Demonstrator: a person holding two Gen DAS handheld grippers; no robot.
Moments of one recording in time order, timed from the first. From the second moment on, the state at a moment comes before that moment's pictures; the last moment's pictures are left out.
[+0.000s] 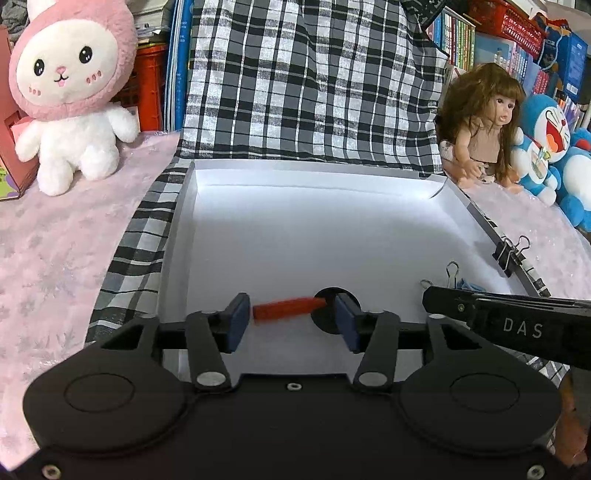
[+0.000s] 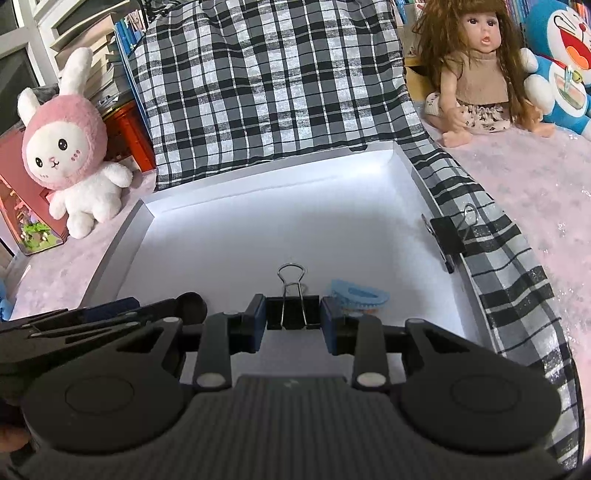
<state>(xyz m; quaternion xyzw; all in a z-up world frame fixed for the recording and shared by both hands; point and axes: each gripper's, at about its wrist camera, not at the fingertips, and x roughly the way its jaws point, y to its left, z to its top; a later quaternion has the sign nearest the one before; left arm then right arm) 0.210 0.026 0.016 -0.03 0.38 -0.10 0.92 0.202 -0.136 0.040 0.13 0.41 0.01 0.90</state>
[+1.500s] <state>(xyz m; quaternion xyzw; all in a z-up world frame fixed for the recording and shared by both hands) 0.033 0.042 0.009 0.00 0.29 -0.07 0.96 0.044 -0.159 0.048 0.00 0.30 0.03 0.95</state>
